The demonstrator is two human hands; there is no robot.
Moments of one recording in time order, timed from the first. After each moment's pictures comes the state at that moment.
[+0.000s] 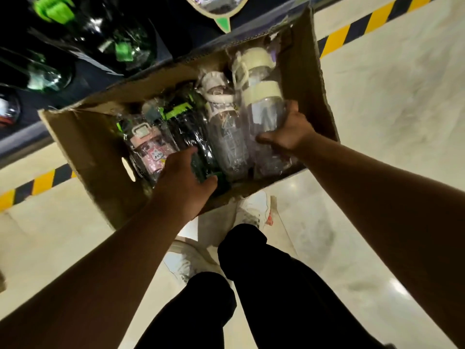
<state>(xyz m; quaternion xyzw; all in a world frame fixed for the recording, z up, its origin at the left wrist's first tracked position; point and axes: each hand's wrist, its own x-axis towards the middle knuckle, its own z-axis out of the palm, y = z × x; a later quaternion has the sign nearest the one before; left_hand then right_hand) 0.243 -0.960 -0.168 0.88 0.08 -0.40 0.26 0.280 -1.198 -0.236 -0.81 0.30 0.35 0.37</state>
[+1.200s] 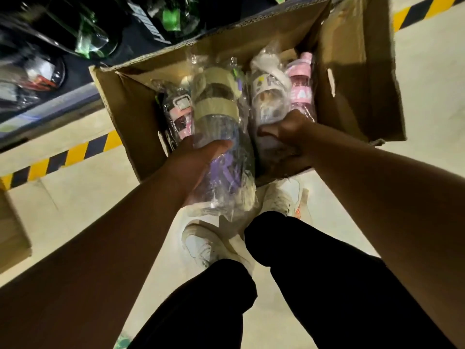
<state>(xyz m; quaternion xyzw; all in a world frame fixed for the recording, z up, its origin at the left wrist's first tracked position) 0.233 -0.891 -0.207 0.66 0.37 -0.42 0.51 0.272 -1.109 -0.263 -0.74 0.33 0.44 0.39</state>
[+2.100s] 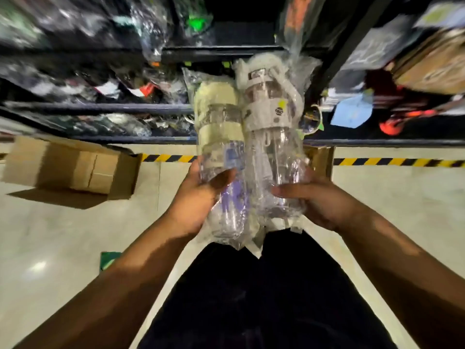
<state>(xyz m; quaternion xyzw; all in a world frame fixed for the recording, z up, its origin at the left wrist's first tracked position) 0.093 -0.801 0.328 0.58 0.32 -0.12 0.74 0.155 -1.016 0.332 -0.55 0.10 0.47 0.68</state>
